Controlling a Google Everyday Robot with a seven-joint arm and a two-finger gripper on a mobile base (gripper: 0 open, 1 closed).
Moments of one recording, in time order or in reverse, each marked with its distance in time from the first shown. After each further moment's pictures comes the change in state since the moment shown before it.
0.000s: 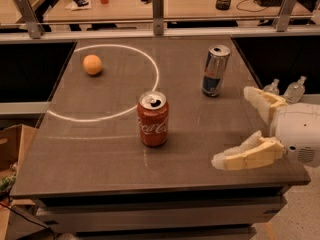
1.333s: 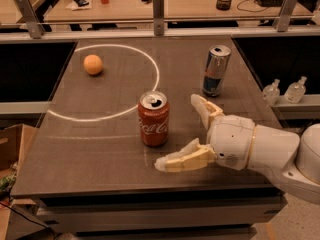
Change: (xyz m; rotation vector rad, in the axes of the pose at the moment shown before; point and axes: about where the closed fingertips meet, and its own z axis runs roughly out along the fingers) arm 0.005 0.039 0.099 -0.097 -0.179 0.006
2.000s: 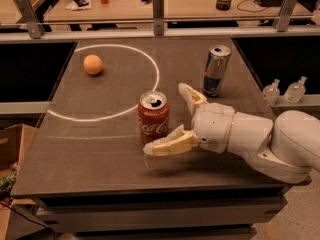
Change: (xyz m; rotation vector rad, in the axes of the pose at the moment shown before) arm -0.001 -0.025 0.039 -0.010 -0.043 -0.061
